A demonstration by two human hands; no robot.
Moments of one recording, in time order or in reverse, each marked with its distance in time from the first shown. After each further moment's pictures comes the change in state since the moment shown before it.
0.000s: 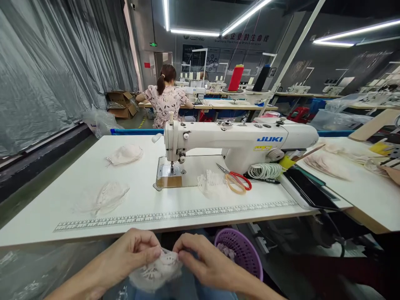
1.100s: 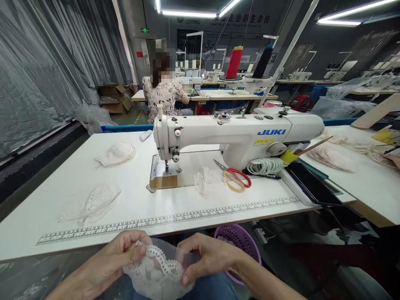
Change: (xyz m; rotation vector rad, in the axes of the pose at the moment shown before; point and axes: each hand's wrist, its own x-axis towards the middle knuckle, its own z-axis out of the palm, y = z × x) left_hand 0.014 -0.017 -0.013 -0.459 -0.062 -0.019; right_hand 0.015 0.049 -0.019 0.670 -0.347 0.182
